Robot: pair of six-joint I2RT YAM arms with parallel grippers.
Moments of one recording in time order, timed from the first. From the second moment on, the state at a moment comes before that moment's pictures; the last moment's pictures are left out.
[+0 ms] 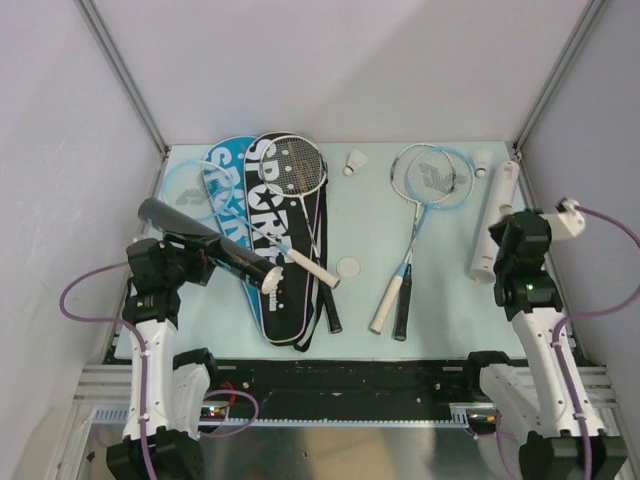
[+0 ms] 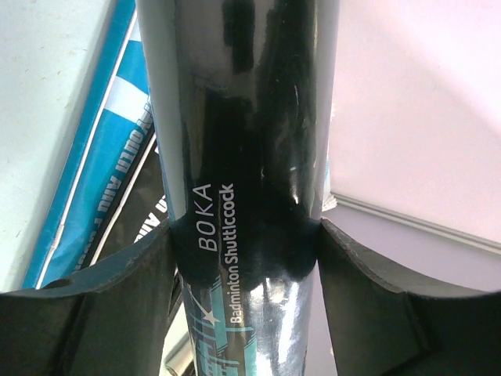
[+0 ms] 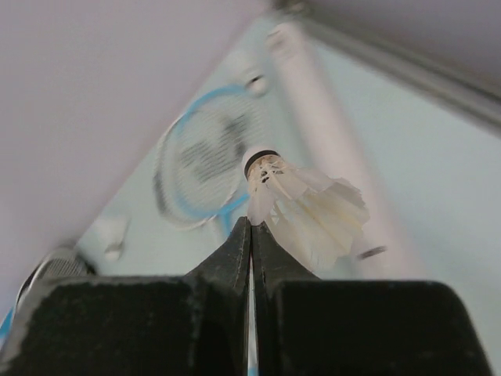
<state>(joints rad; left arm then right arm) 0.26 0.69 0.60 -0.46 0.34 -1.17 -0.05 0.77 0.74 -0.29 0.52 0.78</state>
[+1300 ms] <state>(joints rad) 0.27 0.70 0.57 -0.46 0.39 -1.48 1.29 1.36 0.76 0.68 0.31 0.23</state>
